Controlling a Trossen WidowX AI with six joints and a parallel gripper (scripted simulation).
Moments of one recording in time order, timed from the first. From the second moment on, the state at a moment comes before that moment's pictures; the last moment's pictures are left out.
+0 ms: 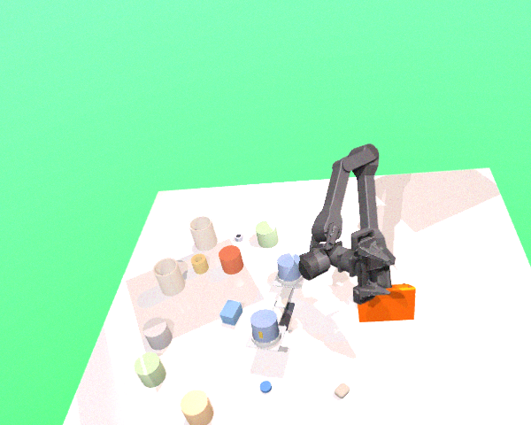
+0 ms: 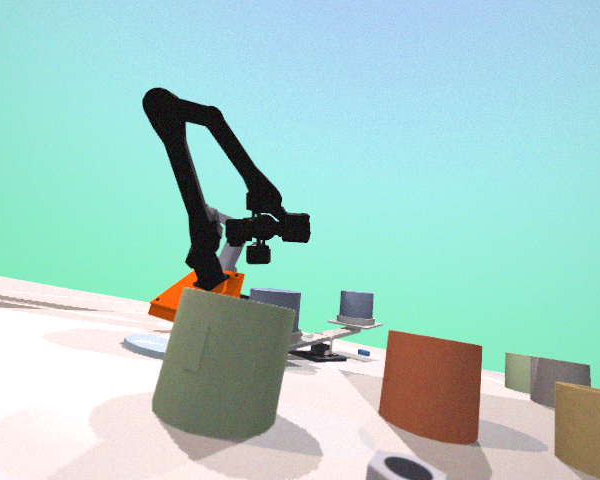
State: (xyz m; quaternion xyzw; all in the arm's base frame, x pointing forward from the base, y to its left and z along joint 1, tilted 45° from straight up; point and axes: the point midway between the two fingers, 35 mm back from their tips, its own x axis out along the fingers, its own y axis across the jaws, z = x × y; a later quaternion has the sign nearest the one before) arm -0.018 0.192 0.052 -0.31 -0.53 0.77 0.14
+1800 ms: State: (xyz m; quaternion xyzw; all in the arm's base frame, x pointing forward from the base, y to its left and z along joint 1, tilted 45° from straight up) arm 0.035 0.130 -0.005 -0.24 -0.61 0.55 -0.53
